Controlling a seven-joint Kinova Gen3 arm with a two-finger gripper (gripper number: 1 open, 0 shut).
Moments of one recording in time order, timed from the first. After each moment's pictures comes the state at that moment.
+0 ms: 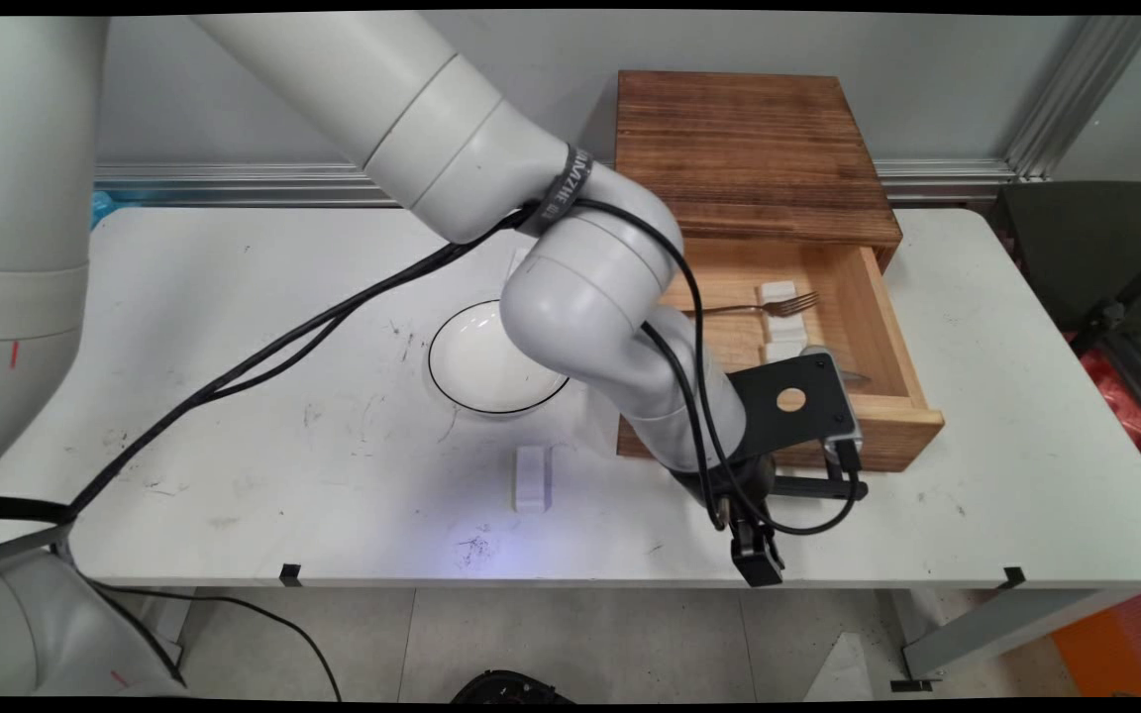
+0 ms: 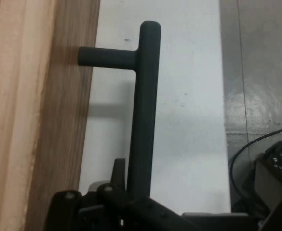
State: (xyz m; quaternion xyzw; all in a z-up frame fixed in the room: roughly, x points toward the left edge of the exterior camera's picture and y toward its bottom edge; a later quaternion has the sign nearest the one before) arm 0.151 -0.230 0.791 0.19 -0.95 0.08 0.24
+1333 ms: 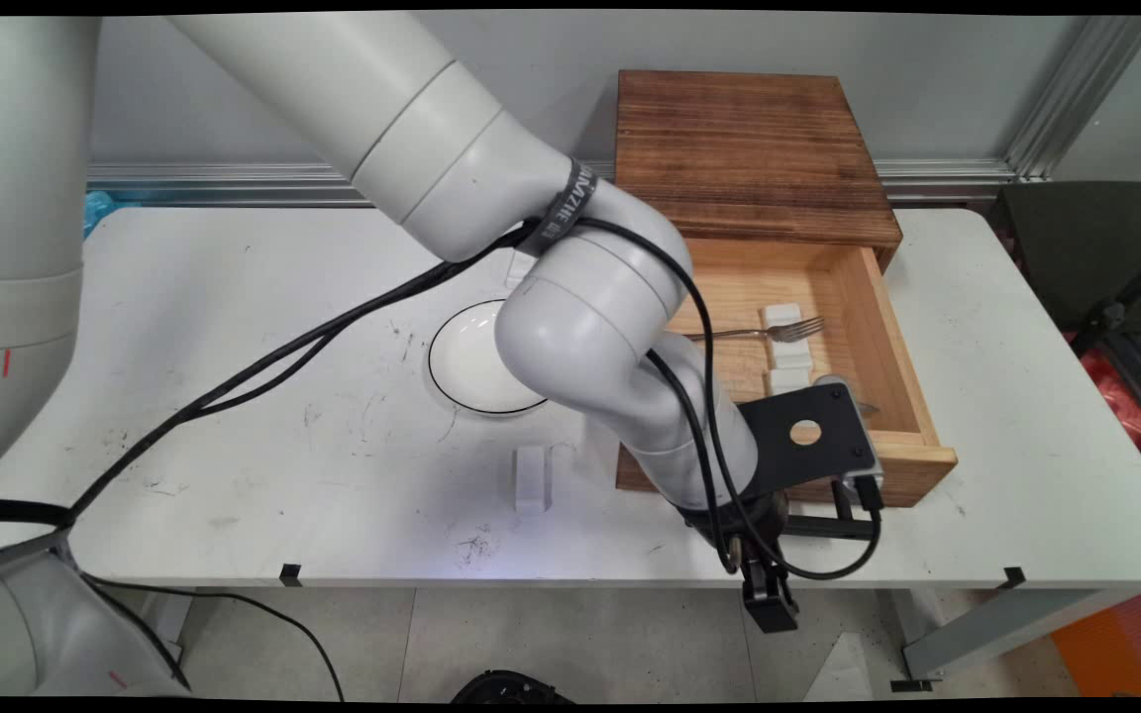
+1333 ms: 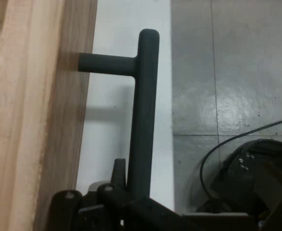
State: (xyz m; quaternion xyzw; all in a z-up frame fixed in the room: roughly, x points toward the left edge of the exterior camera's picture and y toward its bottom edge) arm 0.139 -0.202 0.798 0.20 -0.95 0.05 0.25
